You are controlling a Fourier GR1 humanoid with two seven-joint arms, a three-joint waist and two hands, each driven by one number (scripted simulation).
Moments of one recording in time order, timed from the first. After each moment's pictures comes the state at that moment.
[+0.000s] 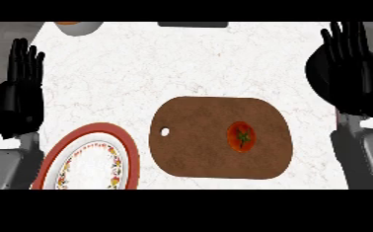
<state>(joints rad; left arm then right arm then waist) -0.21 0.41 -0.01 -1.51 0.29 0.36 -0.18 -0.35 -0.33 -0.02 -1.57 -0.36 -0.23 -0.05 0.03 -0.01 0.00</state>
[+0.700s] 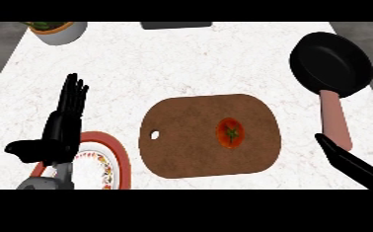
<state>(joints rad) -0.04 0.29 -0.16 -1.55 0.27 0.34 -0.16 0.10 -0.25 -0.13 -1.79 -0.12 -0.25 -0.82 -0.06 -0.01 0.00</state>
